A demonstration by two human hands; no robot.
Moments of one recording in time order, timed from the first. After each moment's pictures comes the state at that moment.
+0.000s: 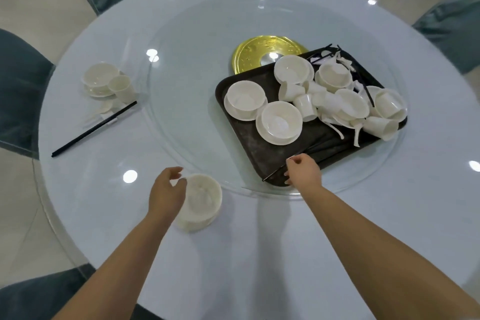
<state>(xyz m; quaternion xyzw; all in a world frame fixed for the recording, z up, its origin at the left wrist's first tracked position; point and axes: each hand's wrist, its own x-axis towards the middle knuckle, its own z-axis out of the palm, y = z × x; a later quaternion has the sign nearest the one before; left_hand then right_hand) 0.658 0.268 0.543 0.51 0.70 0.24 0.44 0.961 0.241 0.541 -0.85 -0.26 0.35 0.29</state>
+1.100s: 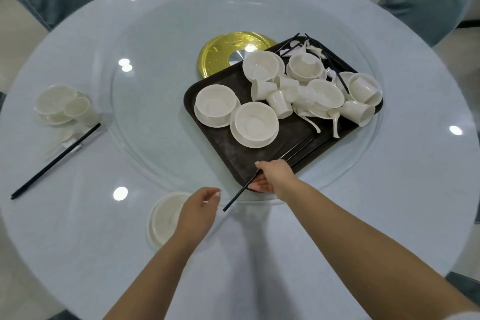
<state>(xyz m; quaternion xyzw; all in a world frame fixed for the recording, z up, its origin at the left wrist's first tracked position) 0.749 0.252 0.536 0.56 0.61 0.16 0.53 0.951 0.258 0.553 -0.72 -0.06 0.58 0.37</state>
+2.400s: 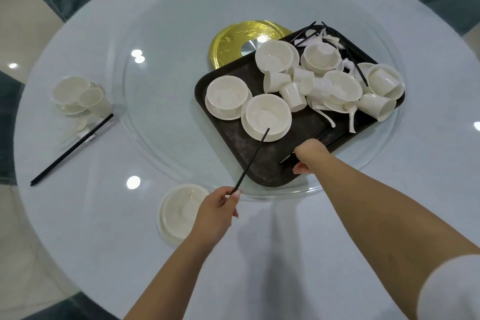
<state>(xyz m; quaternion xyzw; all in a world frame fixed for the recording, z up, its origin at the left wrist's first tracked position) 0.758 0.233 0.553 0.55 0.59 0.16 0.57 1.031 0.283 0.526 -0.85 -0.17 0.45 0.20</state>
